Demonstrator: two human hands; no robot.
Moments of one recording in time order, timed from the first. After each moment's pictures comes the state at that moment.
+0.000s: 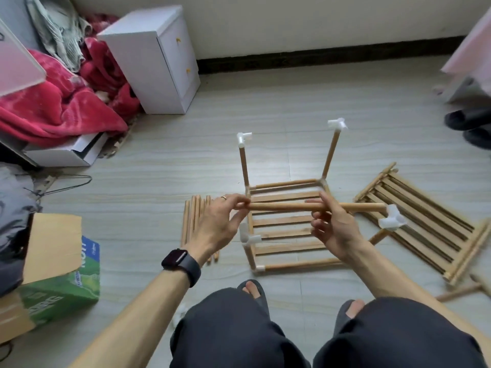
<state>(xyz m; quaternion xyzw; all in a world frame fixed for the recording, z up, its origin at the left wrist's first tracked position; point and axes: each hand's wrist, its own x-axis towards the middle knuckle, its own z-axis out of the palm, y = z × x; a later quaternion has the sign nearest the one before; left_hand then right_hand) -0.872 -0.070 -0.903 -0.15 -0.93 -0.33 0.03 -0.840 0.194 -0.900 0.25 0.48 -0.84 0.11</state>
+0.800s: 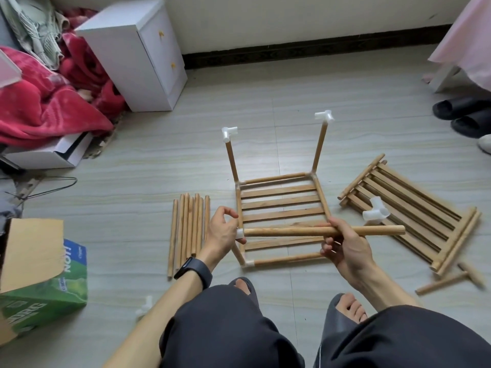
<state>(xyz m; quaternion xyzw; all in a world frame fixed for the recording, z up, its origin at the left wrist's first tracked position) -0.862 -0.025 -0.933 0.13 -0.81 -0.56 -0.15 -0.793 0.232 -0.931 0.29 0.47 -0.83 0.06</state>
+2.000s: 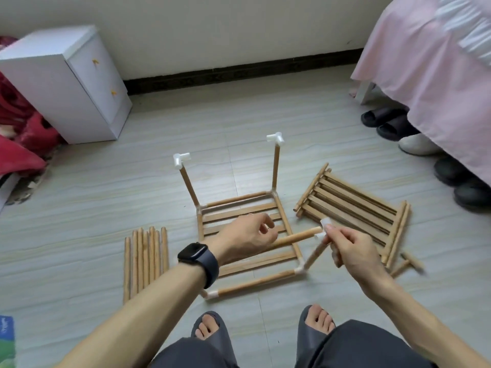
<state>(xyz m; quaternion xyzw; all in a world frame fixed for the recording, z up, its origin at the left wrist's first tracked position) -0.898 0.098 -0.874 -0.29 -0.88 -0.25 -0.28 -0.770 0.314 -0.906 0.26 0.74 -0.61 -0.06</state>
